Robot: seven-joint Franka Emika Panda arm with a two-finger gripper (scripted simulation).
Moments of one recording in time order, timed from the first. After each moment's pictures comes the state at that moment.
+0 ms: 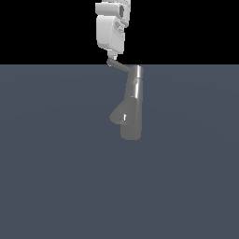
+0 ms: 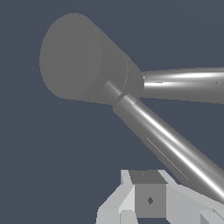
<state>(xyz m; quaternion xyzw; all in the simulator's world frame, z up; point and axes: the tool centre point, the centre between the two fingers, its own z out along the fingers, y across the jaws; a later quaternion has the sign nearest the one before) 0.068 0.026 0.288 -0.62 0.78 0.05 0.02</state>
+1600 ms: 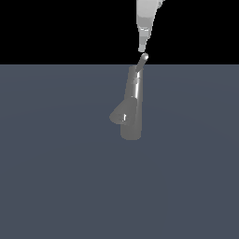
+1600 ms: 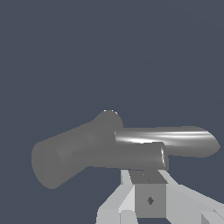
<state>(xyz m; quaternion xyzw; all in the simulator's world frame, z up) 0.003 -0.065 0.329 -0.63 0.77 0.04 0.03</state>
